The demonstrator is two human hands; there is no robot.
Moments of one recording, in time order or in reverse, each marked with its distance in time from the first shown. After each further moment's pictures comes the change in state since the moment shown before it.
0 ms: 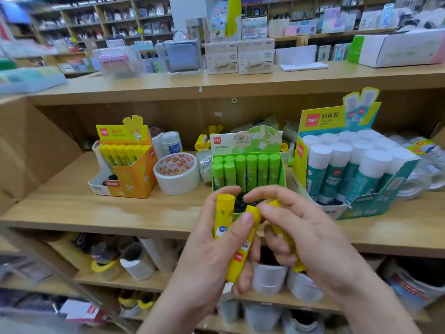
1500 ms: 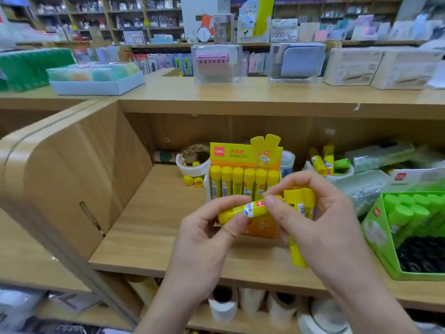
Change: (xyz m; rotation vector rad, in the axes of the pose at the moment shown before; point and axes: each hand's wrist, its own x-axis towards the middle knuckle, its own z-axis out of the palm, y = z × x) left_hand 0.025 0.094 -0.265 0.298 0.171 0.290; right_hand 0.158 0.030 0.217 -0.346 0.304 -0.337
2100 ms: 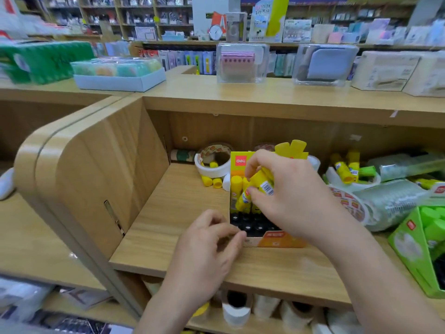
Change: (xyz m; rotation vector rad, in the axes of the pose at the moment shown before) left_hand 0.003 -0.035 -0.053 0.847 -0.007 0.117; right_hand 0.059 -0.004 0.048 -0.884 -0.266 -0.303
